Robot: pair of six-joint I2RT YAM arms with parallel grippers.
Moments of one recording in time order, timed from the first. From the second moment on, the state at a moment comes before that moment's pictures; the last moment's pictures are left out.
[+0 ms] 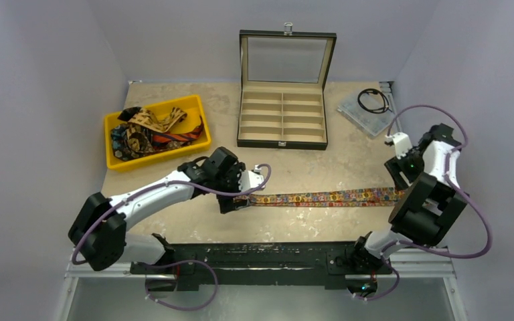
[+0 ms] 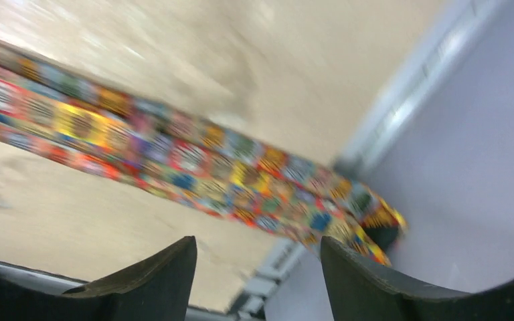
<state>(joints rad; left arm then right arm) -0.74 1.30 0.84 -0.54 0.27 0.60 -0.64 1.58 1.18 -0.96 -0.08 -1.11</state>
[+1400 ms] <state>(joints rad) -0.78 1.10 1.00 -0.34 0.28 0.36 -0.42 1.23 1.22 -0.99 -0.45 -0.92</state>
